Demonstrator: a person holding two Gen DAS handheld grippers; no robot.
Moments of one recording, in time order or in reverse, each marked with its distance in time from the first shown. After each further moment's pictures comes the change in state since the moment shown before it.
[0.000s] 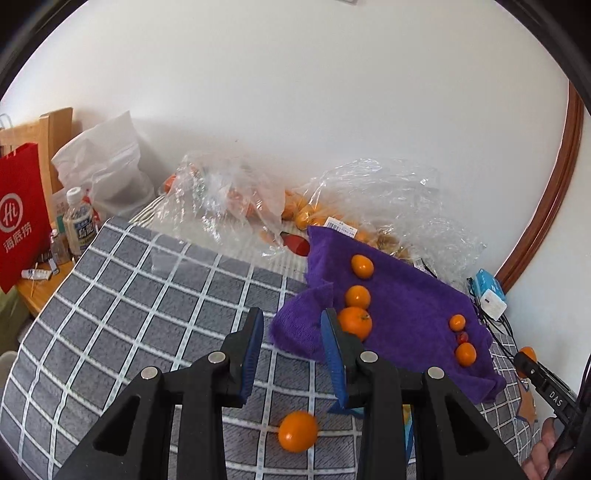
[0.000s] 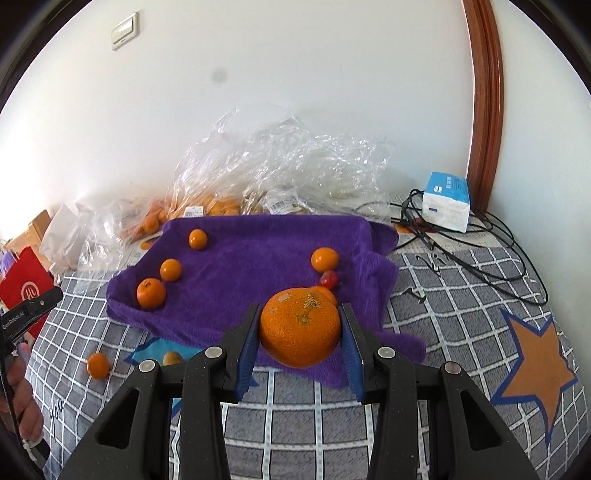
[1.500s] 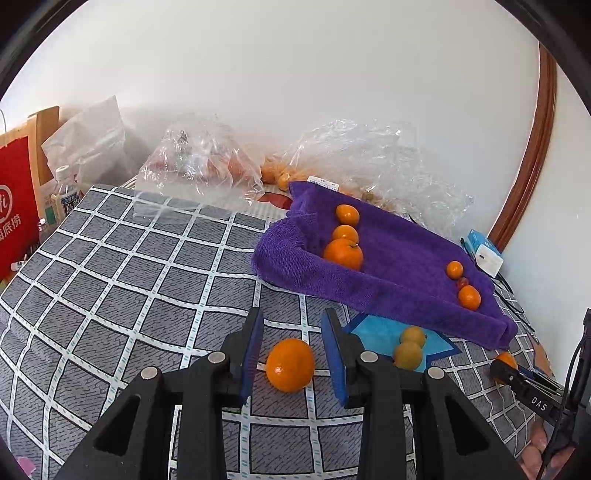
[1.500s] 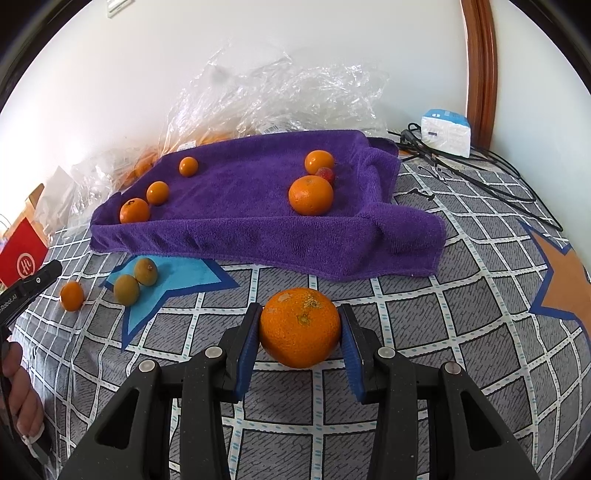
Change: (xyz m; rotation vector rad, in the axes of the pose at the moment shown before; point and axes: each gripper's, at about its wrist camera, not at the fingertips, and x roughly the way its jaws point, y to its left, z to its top) left arm 0.004 -0.003 -0.074 0.074 0.000 -0.041; right arm 0.025 -0.008 -0.085 0.029 0.116 0.012
